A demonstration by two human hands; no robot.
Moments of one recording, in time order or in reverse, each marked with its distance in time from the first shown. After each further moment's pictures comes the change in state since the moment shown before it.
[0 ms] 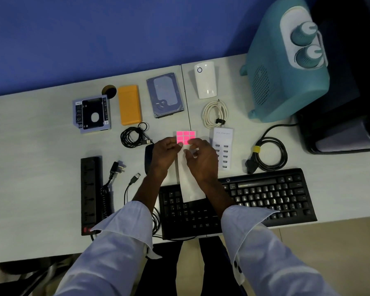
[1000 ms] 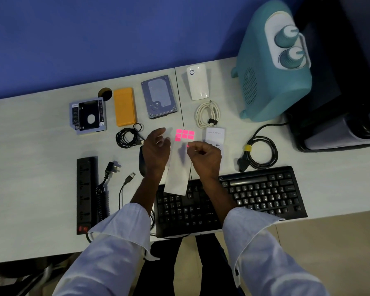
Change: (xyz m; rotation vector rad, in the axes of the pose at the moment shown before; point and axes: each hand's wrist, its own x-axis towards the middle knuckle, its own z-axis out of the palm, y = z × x) left_hand -0.019 0.018 0.006 0.112 0.272 0.233; right_hand -0.003 0.001 -0.027 0.464 0.067 0.294
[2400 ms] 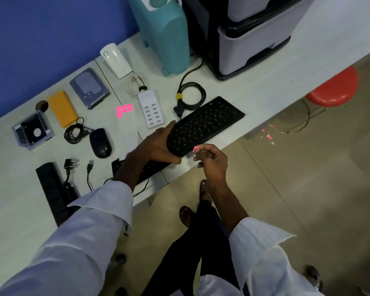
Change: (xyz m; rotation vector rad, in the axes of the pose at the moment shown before) left_hand -0.138 0.019 0.052 0.911 -1.050 0.455; right_hand -0.165 0.079 -0.163 0.526 0.330 0.155
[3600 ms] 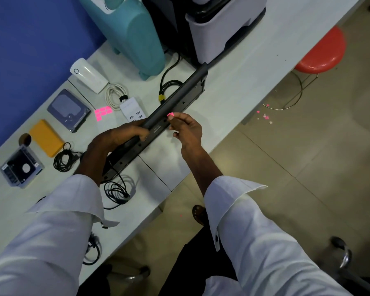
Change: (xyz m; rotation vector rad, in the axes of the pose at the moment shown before) left_hand 0.010 0.019 -0.088 -0.352 -0.227 -0.168; right_hand 0.066 -0.022 0.075 0.255 0.036 0.117
